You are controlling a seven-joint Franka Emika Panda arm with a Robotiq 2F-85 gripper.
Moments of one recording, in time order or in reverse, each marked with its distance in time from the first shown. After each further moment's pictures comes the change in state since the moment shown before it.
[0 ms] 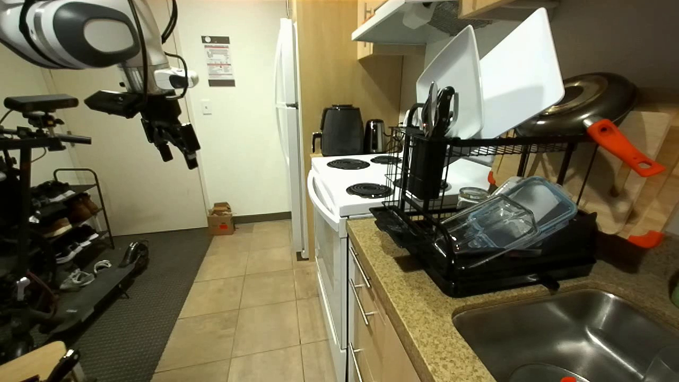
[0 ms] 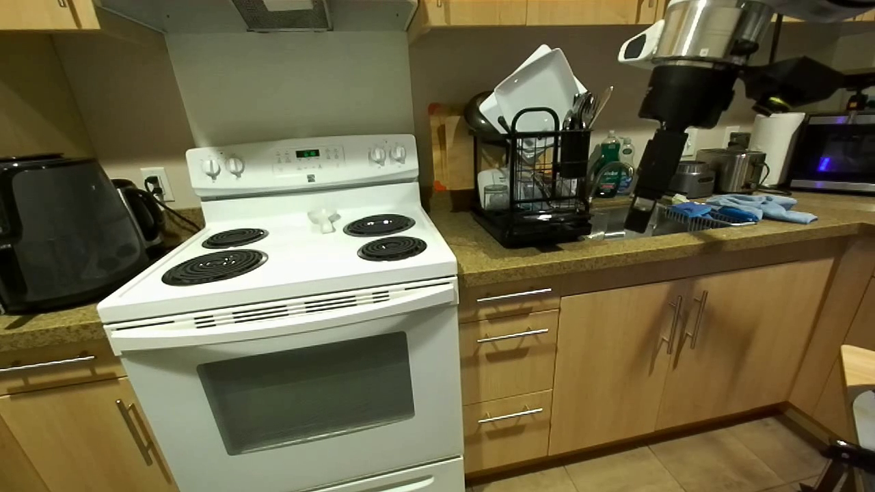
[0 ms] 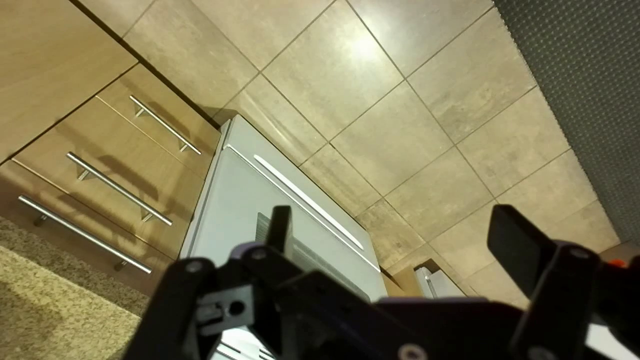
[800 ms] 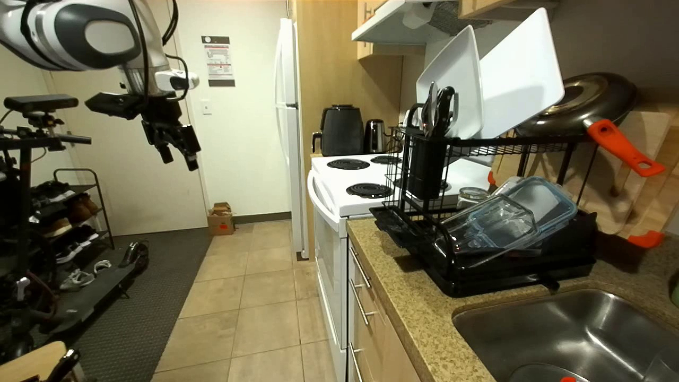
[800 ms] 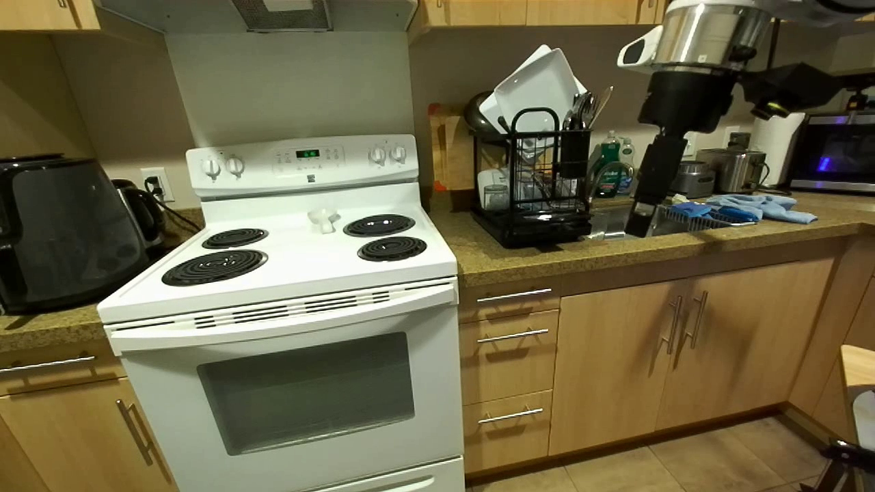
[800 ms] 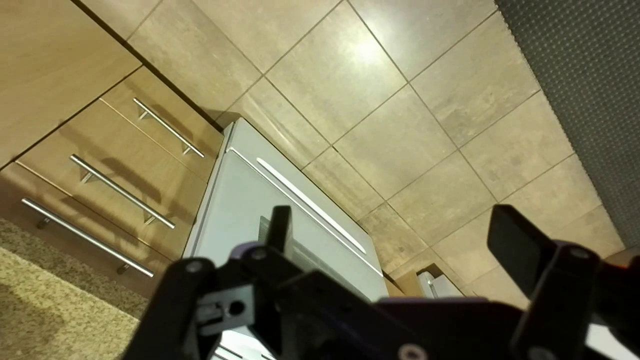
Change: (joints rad) arm -0.001 0.006 0.000 -0.005 -0.009 -0.001 0.000
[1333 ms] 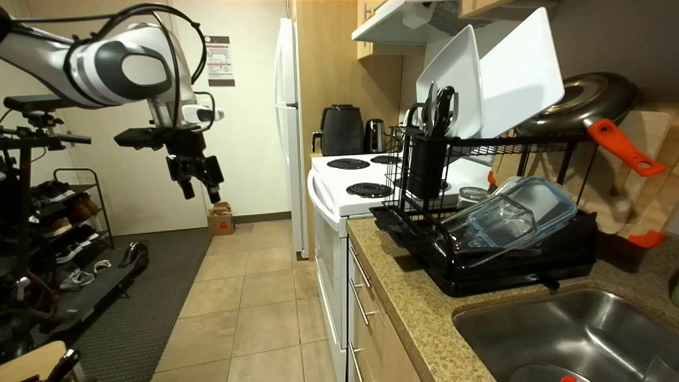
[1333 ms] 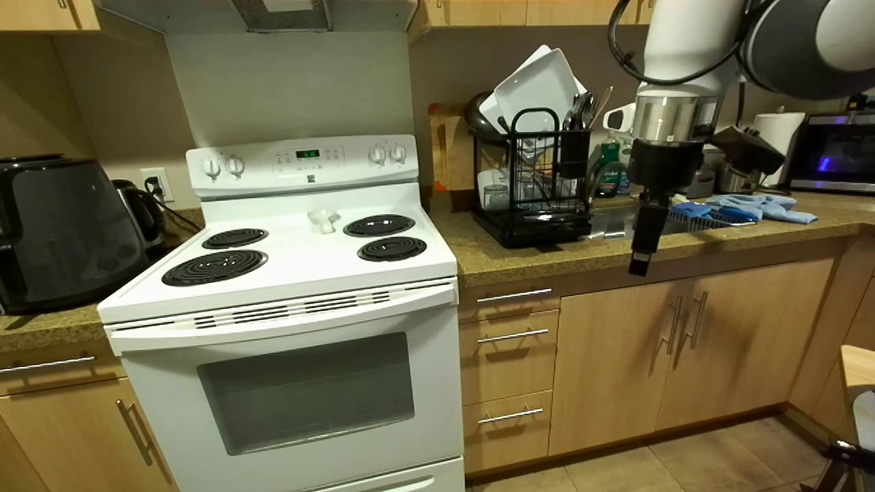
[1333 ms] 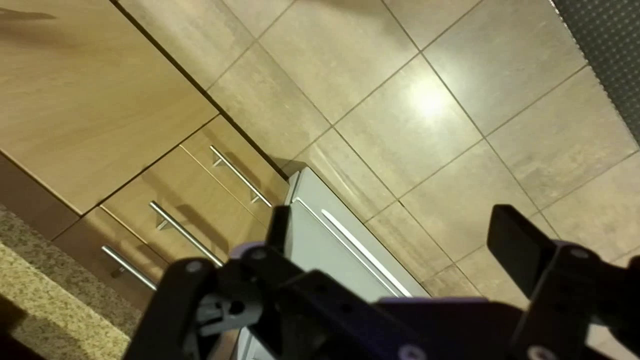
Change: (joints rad) arm -0.075 0.104 -0.011 -0.049 -0.170 0.006 0.002
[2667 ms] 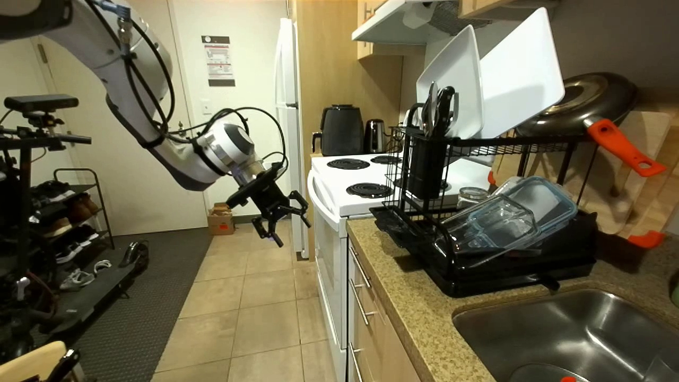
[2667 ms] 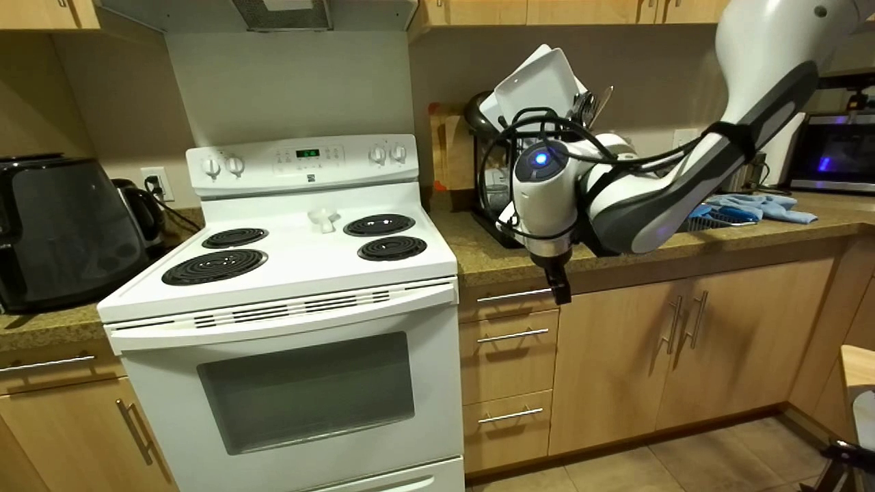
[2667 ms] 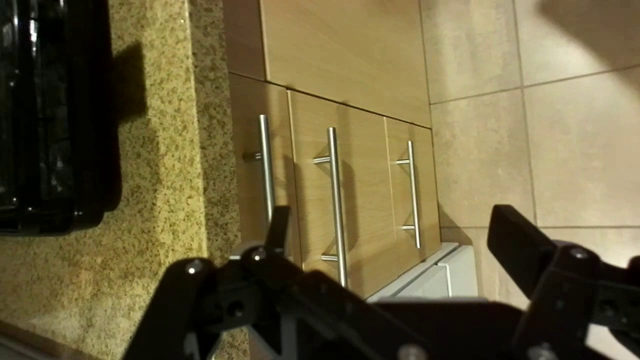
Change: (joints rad) arm 0.060 0.685 -0.133 0.426 -0.885 0.006 0.007
